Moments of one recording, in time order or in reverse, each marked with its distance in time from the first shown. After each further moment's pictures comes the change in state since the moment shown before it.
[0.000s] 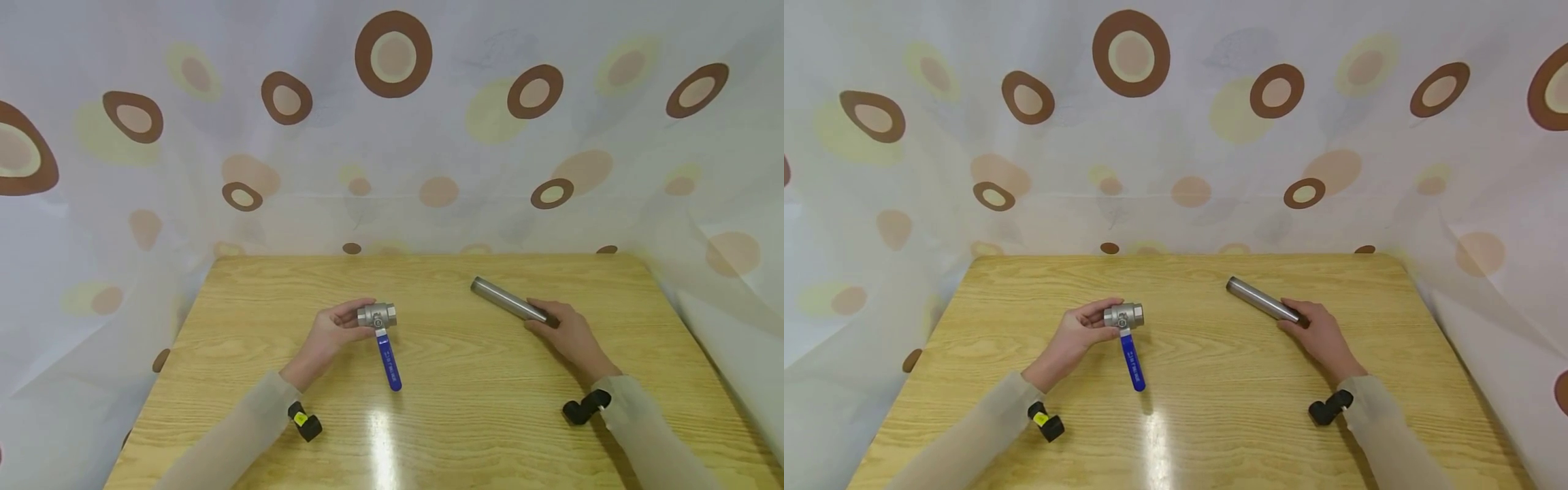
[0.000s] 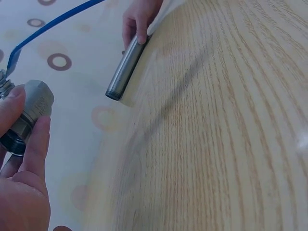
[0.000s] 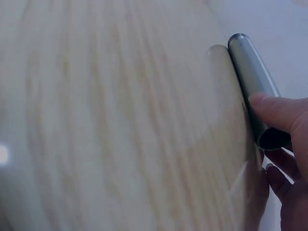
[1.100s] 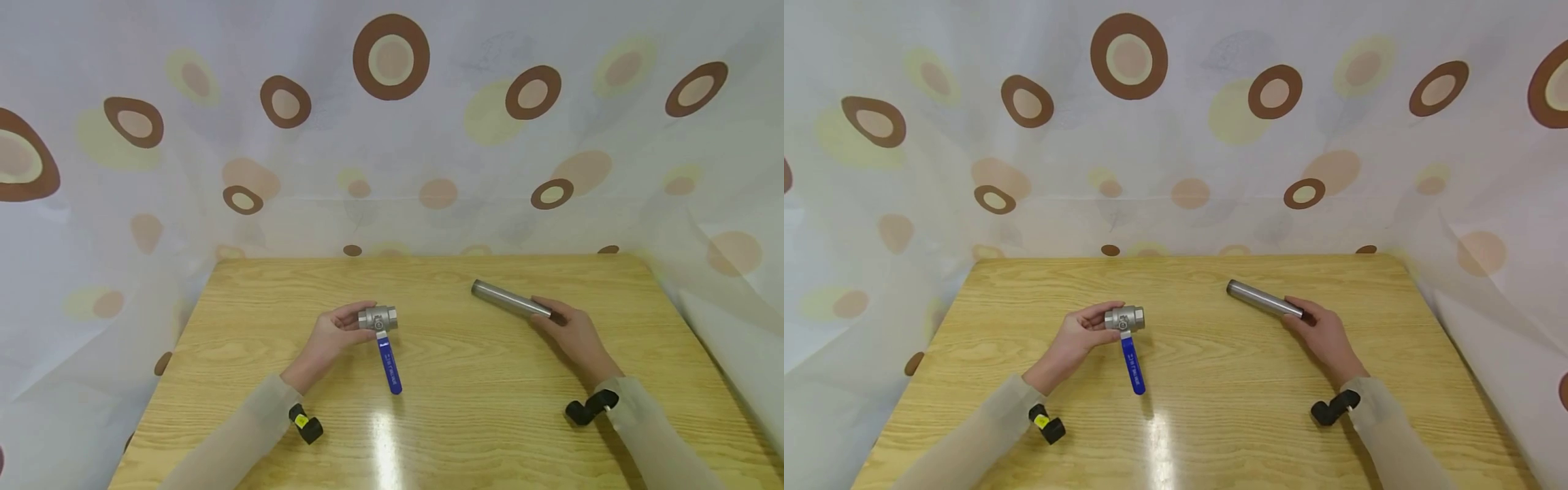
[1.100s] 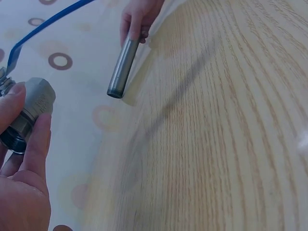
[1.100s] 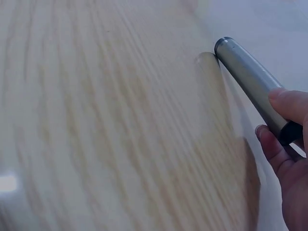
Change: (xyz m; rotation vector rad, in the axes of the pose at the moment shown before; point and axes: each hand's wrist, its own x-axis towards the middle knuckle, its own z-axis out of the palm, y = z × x) left_hand -0.002 0.001 0.001 0.021 -0.010 -0.004; right_hand -0.004 0.002 0.000 0.131 0.072 0.077
